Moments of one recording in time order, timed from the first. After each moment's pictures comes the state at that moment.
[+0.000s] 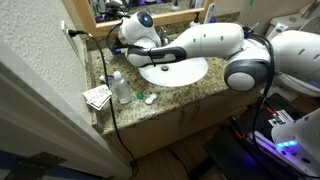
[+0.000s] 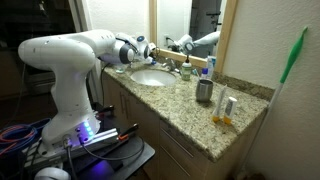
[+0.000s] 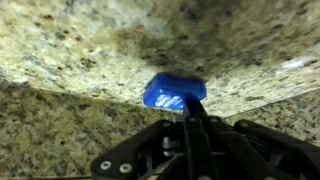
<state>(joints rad) 0.48 1.47 0.04 -0.48 -0.13 2.78 0.13</state>
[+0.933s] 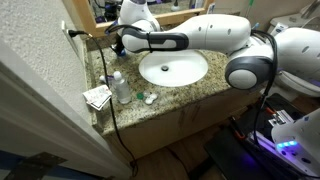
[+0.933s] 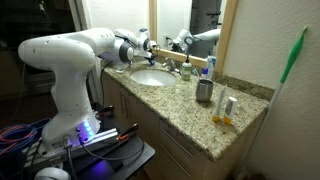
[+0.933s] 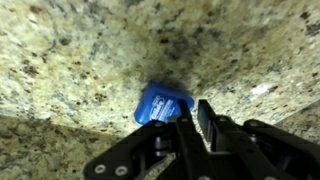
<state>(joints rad) 0.48 1.44 0.05 -0.36 -0.05 2.34 0.11</state>
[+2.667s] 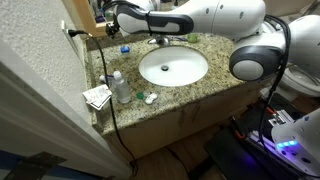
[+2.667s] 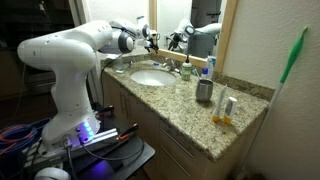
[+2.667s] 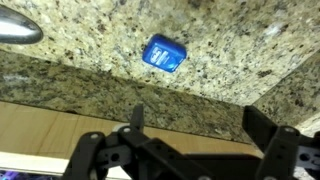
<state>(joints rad) 0.50 1.32 -0.05 -0.35 -0.12 2.18 0.33</state>
